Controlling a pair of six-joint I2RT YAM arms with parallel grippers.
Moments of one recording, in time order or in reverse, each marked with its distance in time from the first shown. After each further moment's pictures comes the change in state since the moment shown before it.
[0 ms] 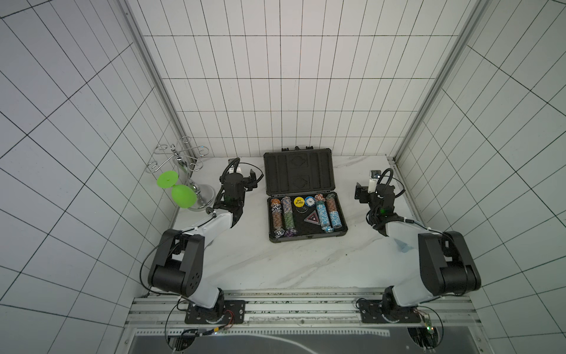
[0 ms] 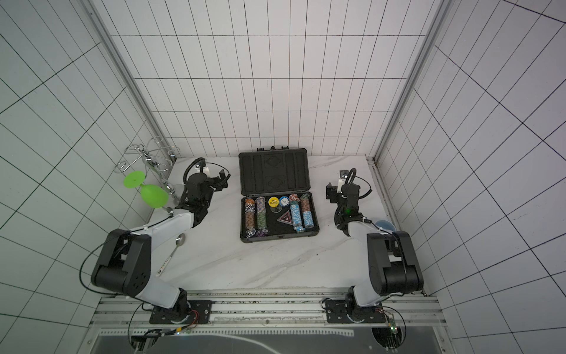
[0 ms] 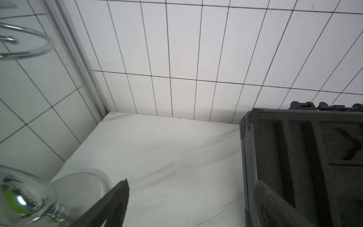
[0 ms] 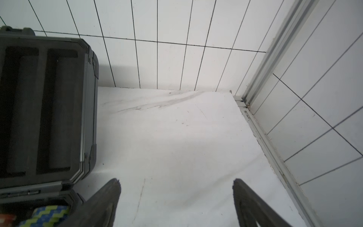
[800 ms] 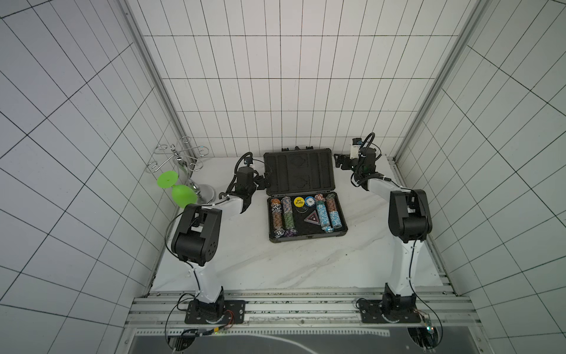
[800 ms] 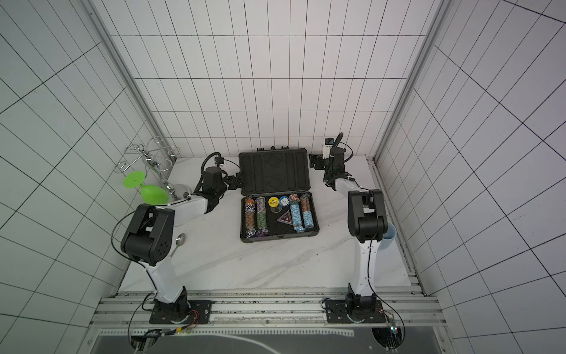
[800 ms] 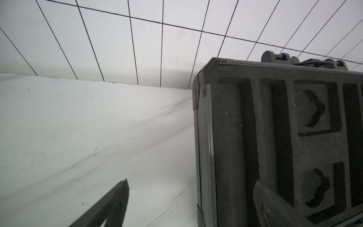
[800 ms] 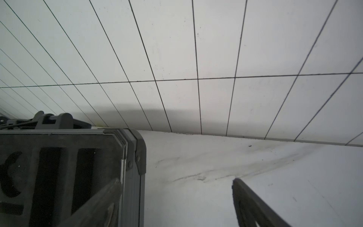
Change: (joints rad) left arm -0.006 0.256 0.175 -0.065 0.283 -0.108; right arm 0.007 0.587 0.794 -0.211 -0.376 0.172
